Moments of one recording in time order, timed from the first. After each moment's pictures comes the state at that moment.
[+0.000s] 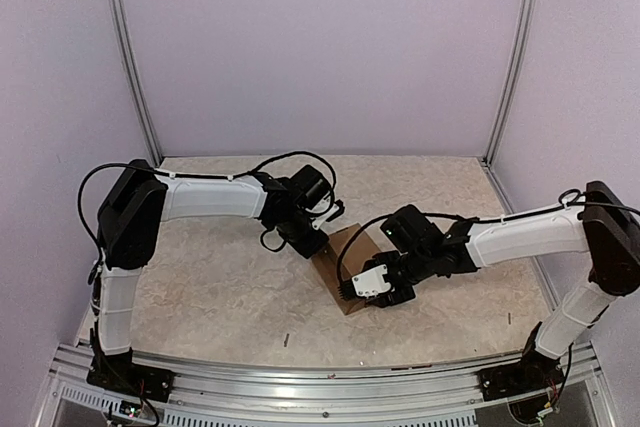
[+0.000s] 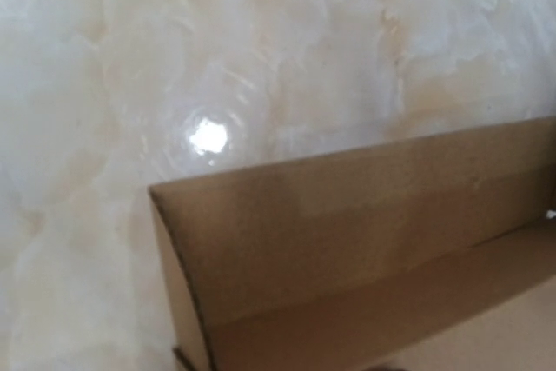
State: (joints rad) left arm -0.85 2.14 1.62 -0.59 -0.03 0.04; right arm 0.90 1.60 0.84 -0.21 -0.18 -1.05
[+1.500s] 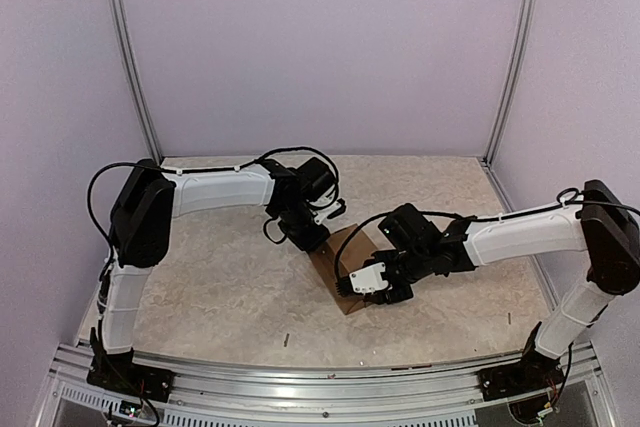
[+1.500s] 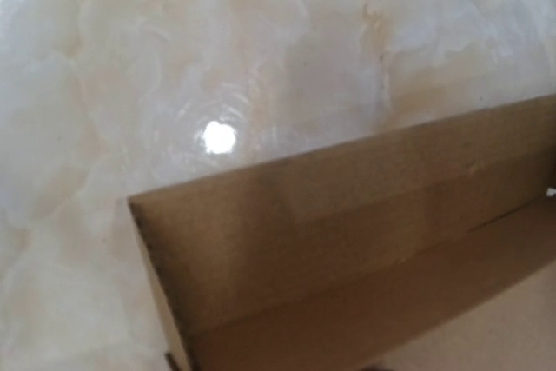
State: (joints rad) left arm -0.83 2.22 1.80 -0.80 0.01 0.04; right arm 0.90 1.62 0.87 -0.24 -0.17 -1.00
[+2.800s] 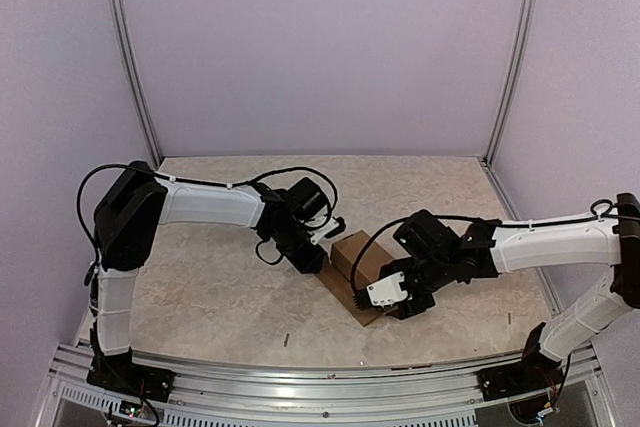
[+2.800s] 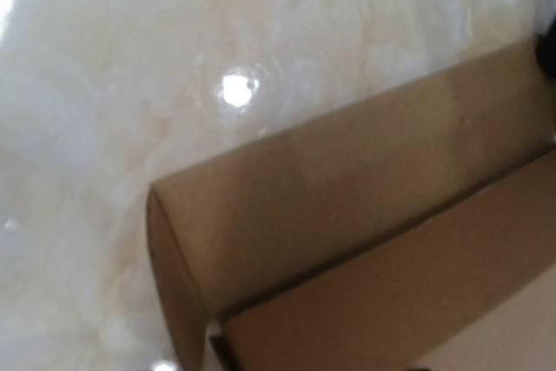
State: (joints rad) left arm -0.85 2.13 1.55 -0.59 0.10 0.06; right arm 0.94 1.45 0.81 -0.40 -0.09 -0.99
